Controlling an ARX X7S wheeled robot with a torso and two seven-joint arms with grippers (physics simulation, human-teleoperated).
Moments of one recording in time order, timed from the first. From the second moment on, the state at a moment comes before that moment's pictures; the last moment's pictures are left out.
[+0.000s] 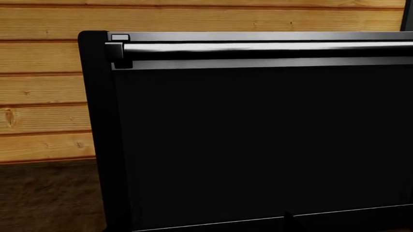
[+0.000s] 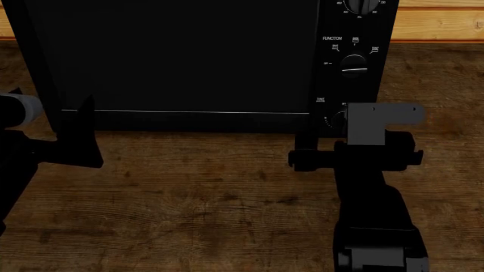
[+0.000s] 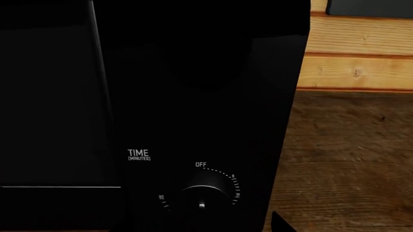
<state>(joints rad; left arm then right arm) -0.66 -0.32 0.09 0.28 -0.46 -0.81 -0.12 1.07 0.13 -0.16 1.15 0.17 0.04 -0.02</state>
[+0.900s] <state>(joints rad) -0.66 -0.33 0.10 0.29 -0.47 -0.81 -0.13 1.02 0.13 -0.04 1.03 0.36 0.13 -0.04</state>
